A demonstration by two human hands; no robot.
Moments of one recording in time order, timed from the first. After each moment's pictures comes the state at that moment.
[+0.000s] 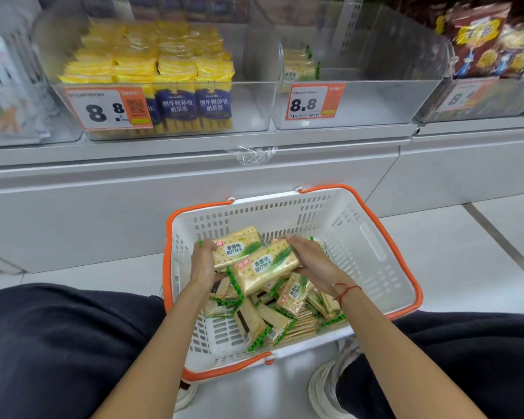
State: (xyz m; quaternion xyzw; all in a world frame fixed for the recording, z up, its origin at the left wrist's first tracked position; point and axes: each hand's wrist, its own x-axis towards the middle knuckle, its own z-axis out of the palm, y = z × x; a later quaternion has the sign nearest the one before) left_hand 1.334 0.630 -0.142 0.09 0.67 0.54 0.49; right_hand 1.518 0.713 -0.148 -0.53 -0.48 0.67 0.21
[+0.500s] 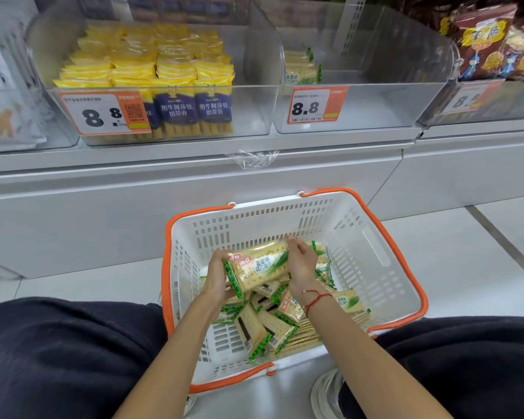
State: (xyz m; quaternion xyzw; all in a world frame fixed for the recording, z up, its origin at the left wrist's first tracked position) left_hand 1.350 0.632 -0.156 0.10 0.65 0.50 0.56; right_hand 1.472 0.707 -0.158 -0.63 -0.32 0.59 0.39
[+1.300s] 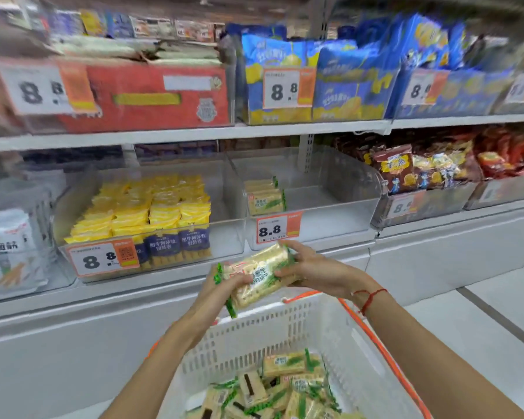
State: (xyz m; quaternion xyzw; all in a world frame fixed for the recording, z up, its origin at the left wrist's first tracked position) left_hand 1.344 0.707 0.002 0.40 0.61 0.50 0.47; right_hand 1.527 0.793 0.046 -0.38 -0.62 0.66 0.19
